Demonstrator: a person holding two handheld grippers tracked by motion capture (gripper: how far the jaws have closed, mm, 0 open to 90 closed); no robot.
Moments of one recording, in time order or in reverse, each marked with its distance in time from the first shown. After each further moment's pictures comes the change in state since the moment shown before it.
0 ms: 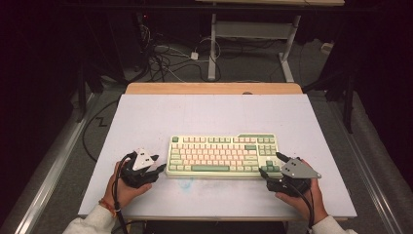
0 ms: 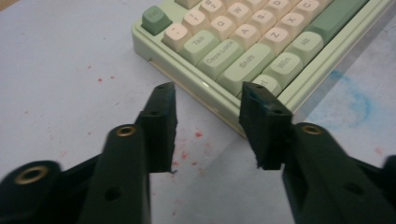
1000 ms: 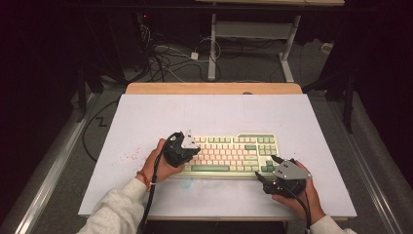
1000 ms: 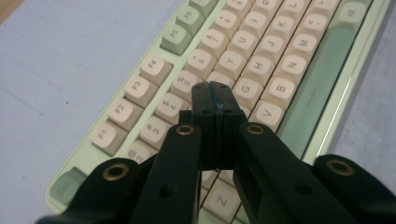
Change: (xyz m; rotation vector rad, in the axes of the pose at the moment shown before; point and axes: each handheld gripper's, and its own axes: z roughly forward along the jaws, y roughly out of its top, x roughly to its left) left arm -0.026 0.101 0.067 0.079 -0.143 0.194; right arm 0.007 -0.004 0.009 0.062 0.019 -0.068
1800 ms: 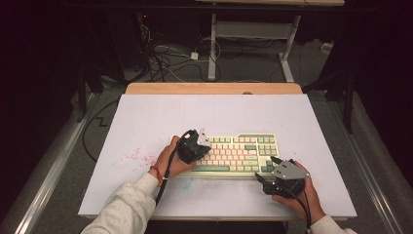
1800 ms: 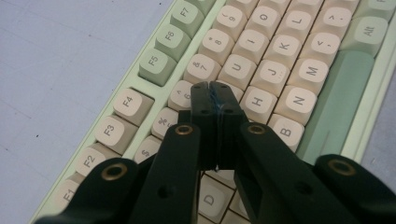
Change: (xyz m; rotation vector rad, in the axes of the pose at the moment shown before) left arm -0.004 0.020 0.028 0.044 -0.014 0.033; right arm 0.001 -0.001 0.003 0.022 0.014 -0.010
